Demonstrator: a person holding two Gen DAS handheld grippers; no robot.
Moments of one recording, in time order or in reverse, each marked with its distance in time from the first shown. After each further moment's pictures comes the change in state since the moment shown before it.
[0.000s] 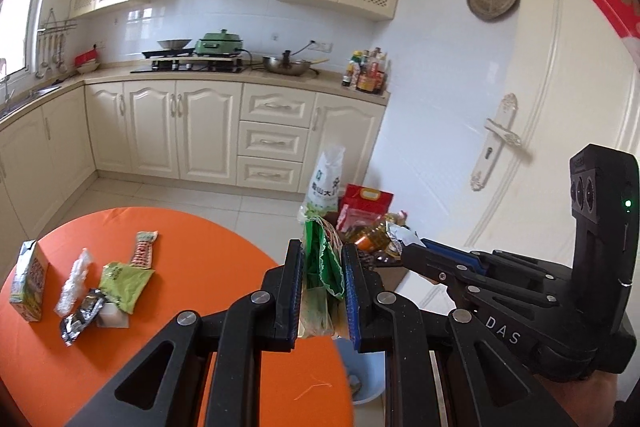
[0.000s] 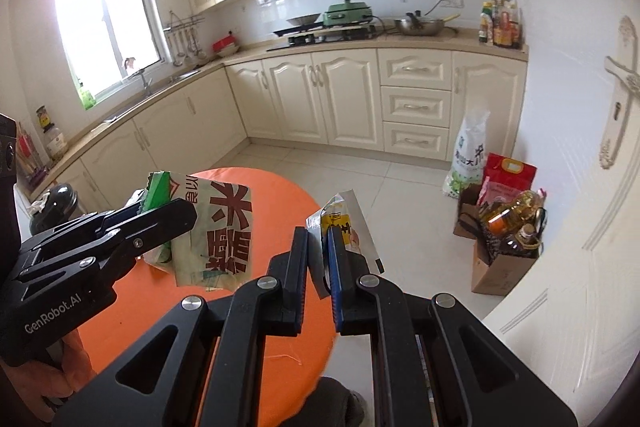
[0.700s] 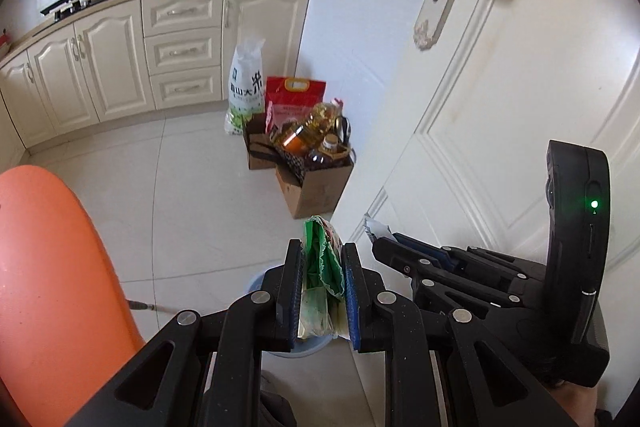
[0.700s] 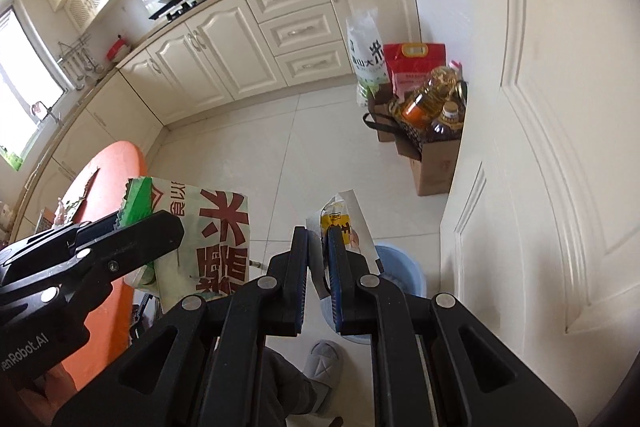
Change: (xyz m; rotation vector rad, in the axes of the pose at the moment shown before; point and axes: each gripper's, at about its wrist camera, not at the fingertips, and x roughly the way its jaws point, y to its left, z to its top) left arm 0.233 -0.108 -0.014 0.128 0.408 -0.133; right arm 0.050 -0.204 -0.102 0.351 0.201 -0.167
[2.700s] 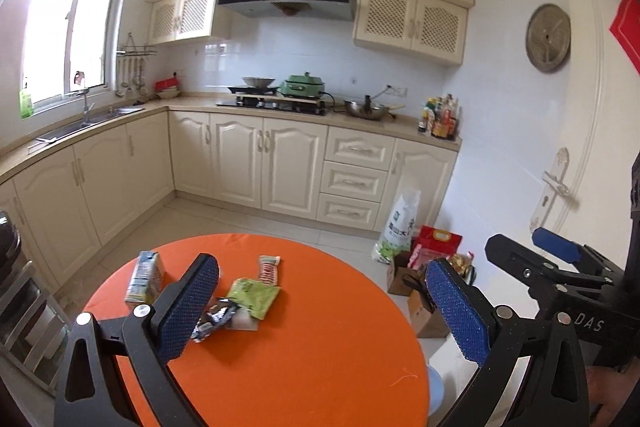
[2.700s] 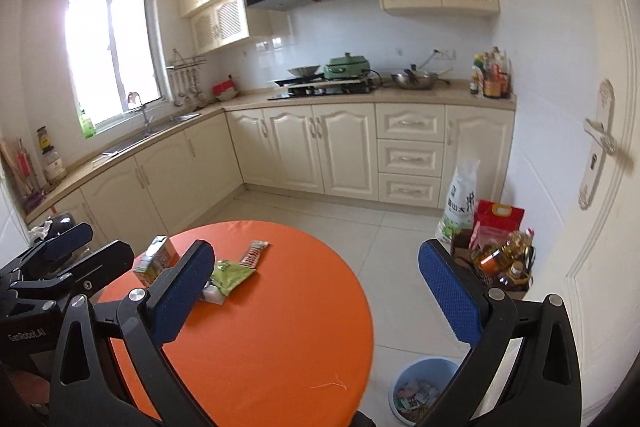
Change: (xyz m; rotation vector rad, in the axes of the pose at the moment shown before) left arm -0.314 0.083 -0.199 -0.261 -0.558 0.427; right arm -0.176 0.304 -0.001 -0.383 -0.397 0.168
